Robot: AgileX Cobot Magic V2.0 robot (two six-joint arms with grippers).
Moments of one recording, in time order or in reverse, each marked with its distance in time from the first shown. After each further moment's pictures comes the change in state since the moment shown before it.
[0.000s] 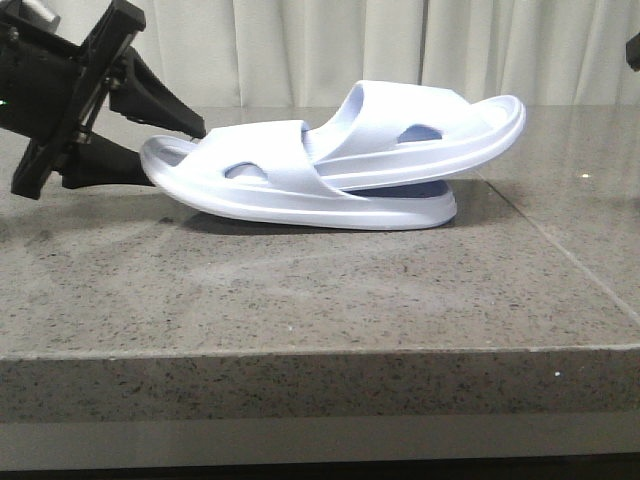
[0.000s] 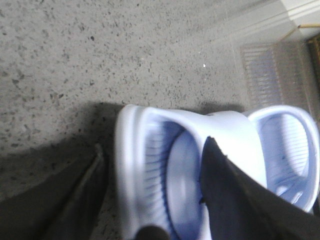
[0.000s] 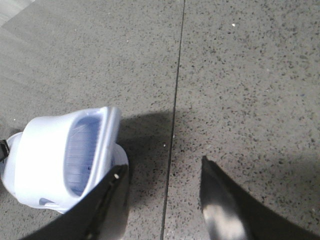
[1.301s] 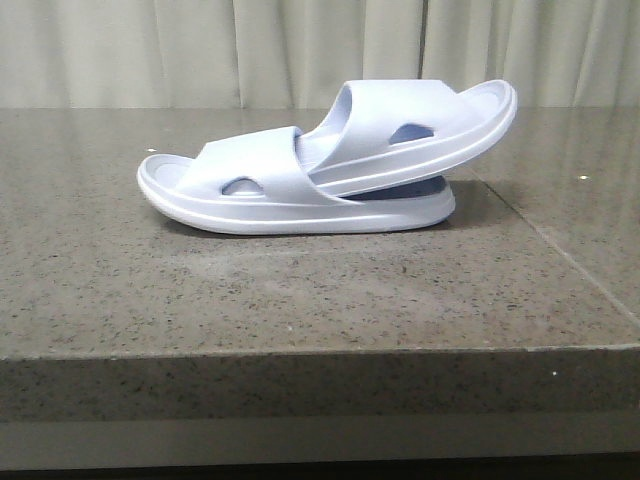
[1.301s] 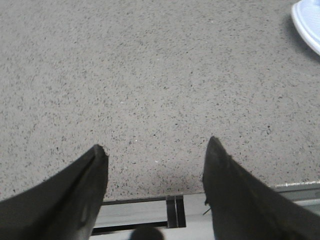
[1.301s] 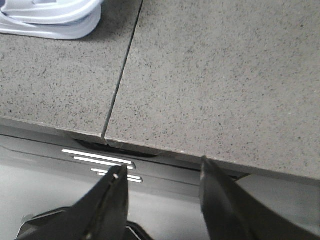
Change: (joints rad) left arm -0.070 -1.089 0.148 1.718 0.289 -1.085; right arm 0.333 -0.843 0.002 -0.981 0.363 0.670
